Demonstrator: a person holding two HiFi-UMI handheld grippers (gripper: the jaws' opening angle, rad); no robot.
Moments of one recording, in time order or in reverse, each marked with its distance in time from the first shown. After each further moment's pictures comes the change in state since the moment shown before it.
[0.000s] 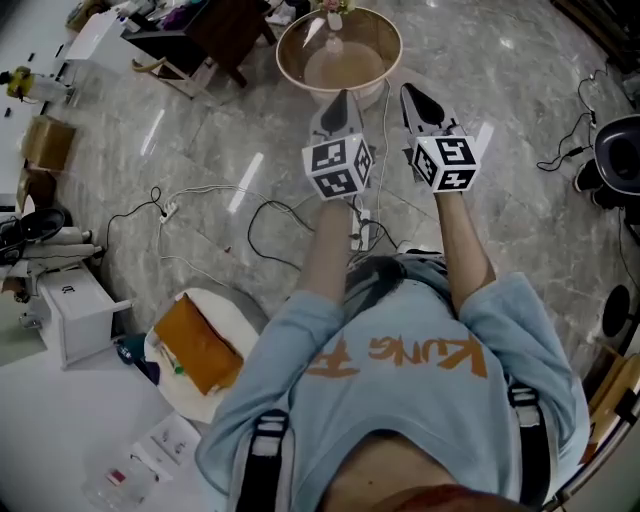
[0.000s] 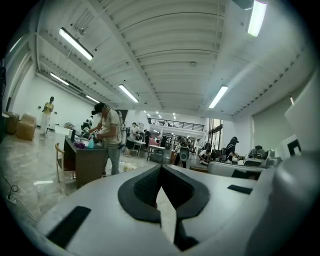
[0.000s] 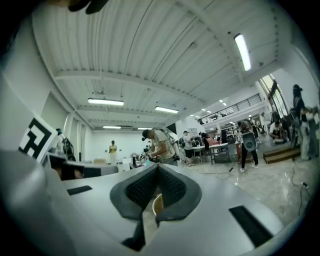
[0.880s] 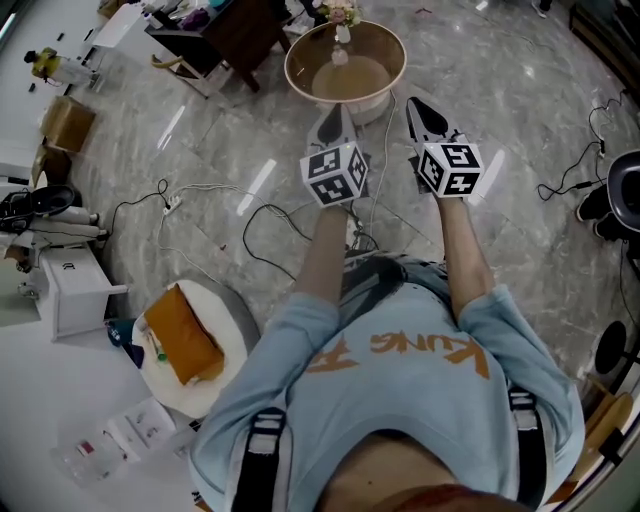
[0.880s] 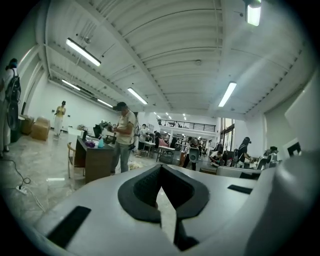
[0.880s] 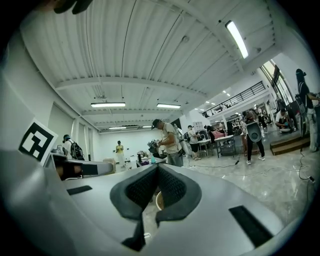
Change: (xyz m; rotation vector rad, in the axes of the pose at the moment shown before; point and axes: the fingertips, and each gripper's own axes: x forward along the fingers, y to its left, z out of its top) left arm 0.002 -0.050 -0.020 -0.027 -0.015 0.138; right arm -0.038 -0.071 -0.010 0.081 0.031 0.077
